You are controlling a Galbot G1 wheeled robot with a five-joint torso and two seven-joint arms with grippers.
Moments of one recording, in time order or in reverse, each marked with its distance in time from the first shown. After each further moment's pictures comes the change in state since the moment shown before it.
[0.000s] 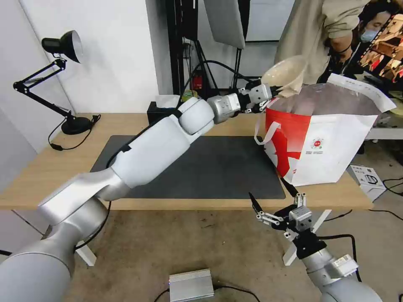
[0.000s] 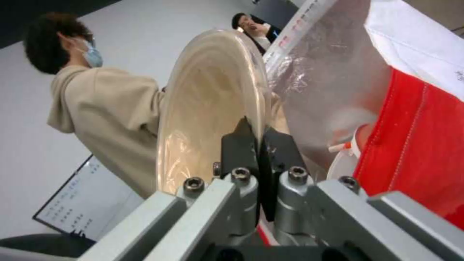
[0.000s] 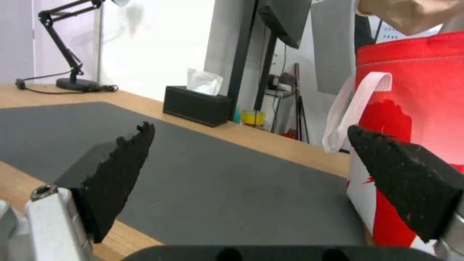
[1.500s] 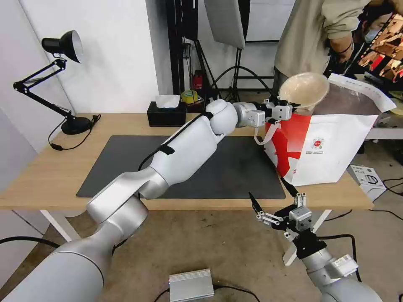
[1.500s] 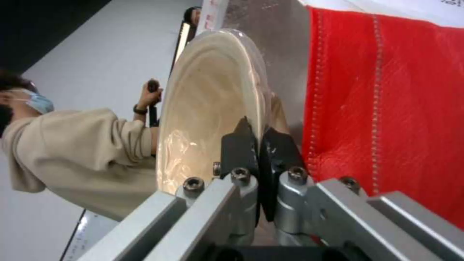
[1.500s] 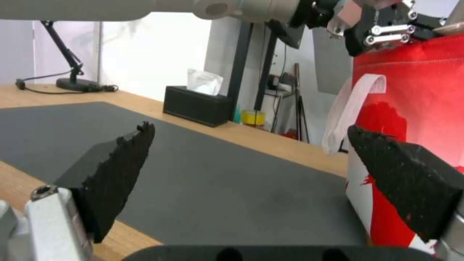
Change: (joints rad) left arm 0.018 -0.228 -0.102 0.260 0.459 -0.177 0.113; right arm 0.000 0.000 0.000 0.000 0.000 0.000 0.000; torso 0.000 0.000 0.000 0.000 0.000
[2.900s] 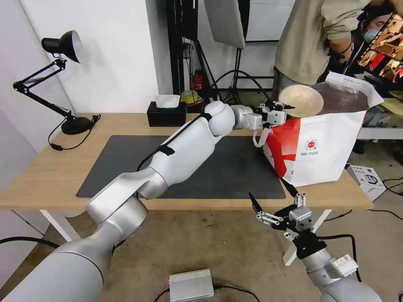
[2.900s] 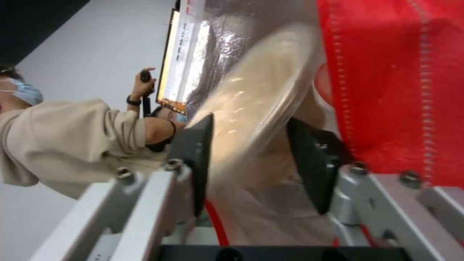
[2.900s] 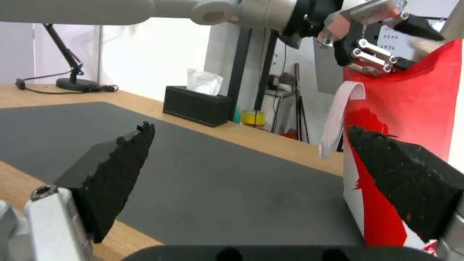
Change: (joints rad) left arm -0.006 0.002 0.002 0.030 0.029 -0.004 0.001; right arm 0.000 0.000 0.000 0.000 0.000 0.000 0.000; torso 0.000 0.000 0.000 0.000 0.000
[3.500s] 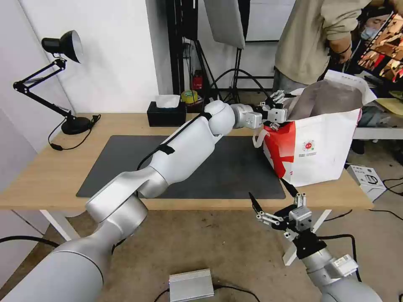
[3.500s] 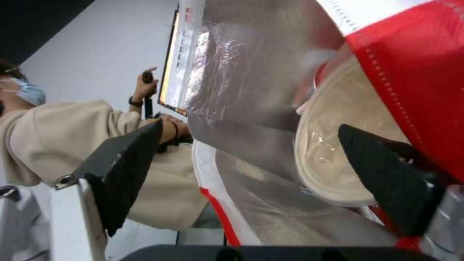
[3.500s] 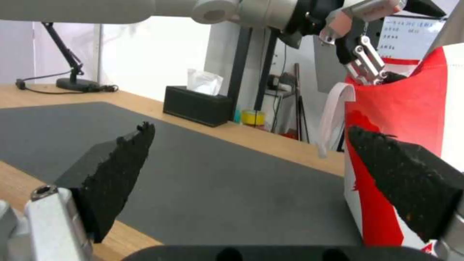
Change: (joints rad) left arm -0.005 0.000 0.006 0.003 -0.013 -0.001 -0.004; right arm 0.000 0.000 0.000 0.000 0.000 0.000 0.000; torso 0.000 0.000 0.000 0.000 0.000
